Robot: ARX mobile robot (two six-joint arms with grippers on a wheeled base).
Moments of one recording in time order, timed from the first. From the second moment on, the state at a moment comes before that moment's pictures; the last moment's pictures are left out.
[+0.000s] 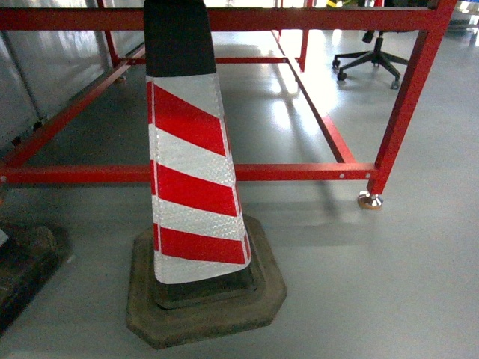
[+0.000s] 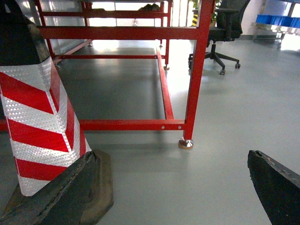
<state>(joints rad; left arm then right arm) 0.00 0.01 0.01 0.00 0.00 0.00 0.00 0.00 0.01 0.00 0.00 0.00</state>
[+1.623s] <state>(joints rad) 0.00 0.01 0.01 -0.01 0.00 0.00 0.00 0.00 0.01 -0.01 0.00 0.00</state>
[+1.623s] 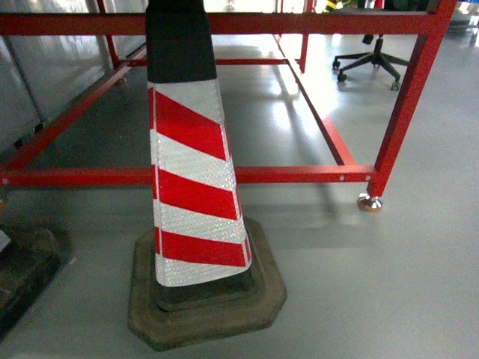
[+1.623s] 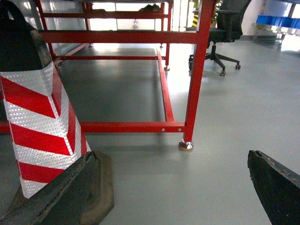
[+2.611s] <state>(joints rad) 0.00 0.01 0.01 0.00 0.00 0.00 0.00 0.00 0.01 0.00 0.00 0.00</state>
